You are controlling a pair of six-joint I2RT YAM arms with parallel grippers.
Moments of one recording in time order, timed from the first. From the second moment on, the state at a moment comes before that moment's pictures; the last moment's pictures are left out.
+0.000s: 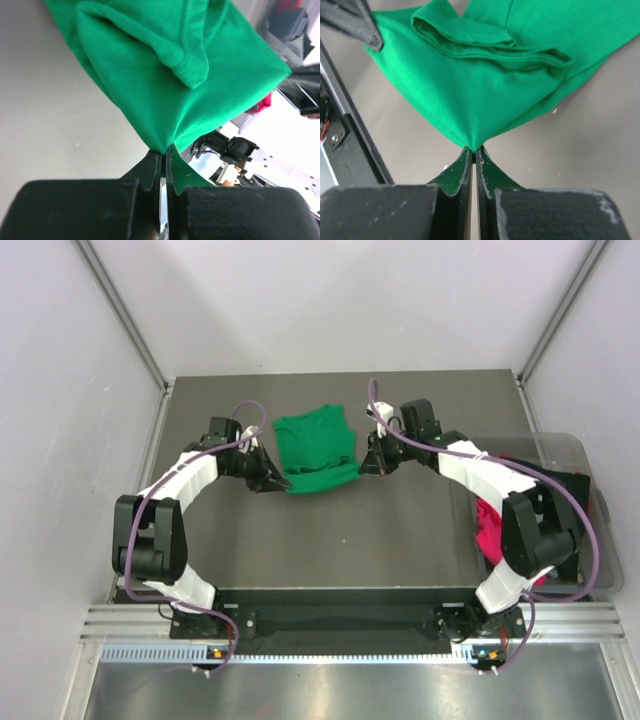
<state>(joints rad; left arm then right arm) -0.12 1.59 1.06 -0.54 0.75 -0.60 0.42 1.63 1.17 -0.31 -0.63 0.03</state>
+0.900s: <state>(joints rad) -0.06 1.58 1.16 -0.50 0.89 -0.67 0.38 1.72 1.41 -0.34 -0.66 0.00</state>
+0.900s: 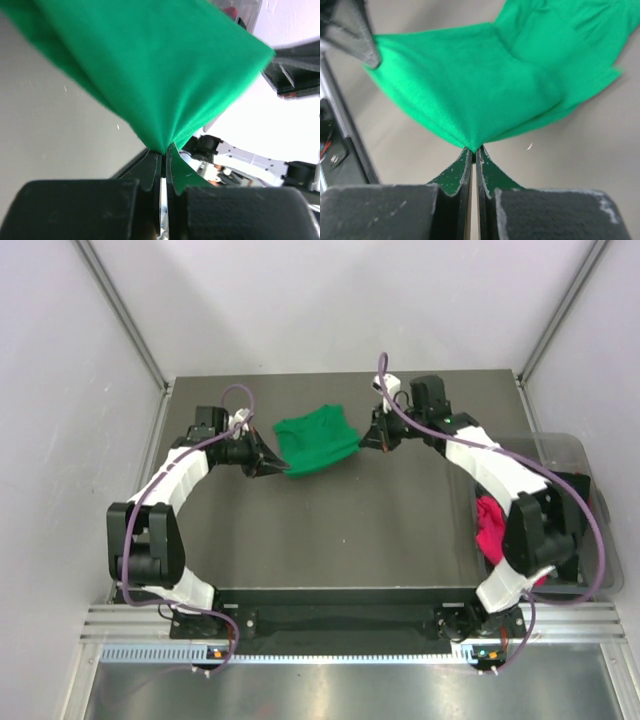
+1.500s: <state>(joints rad) -0.07 1.57 1.06 -0.45 0.93 -0.75 0.38 1.64 1.25 -0.30 -0.64 -0.04</state>
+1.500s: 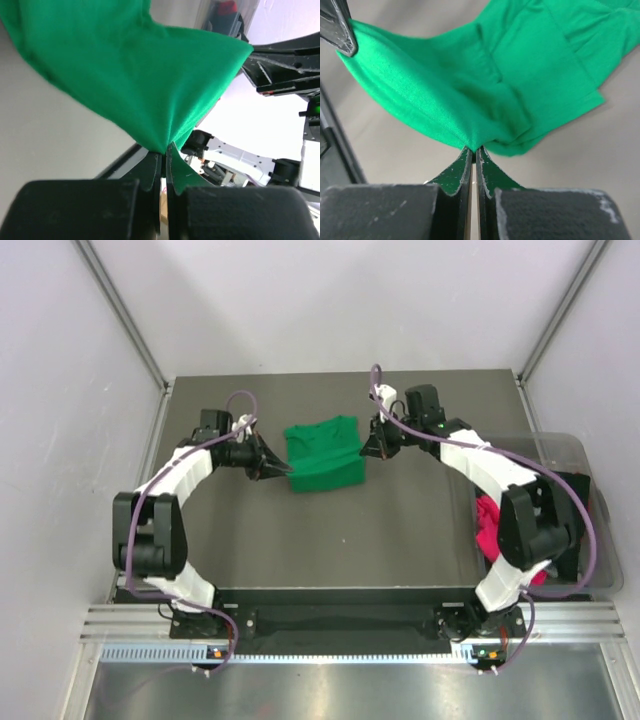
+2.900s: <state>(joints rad) -0.05 2.34 1.92 -0.55 0.86 -0.55 0.30 2.36 2.04 -0.30 -0.55 -0.01</state>
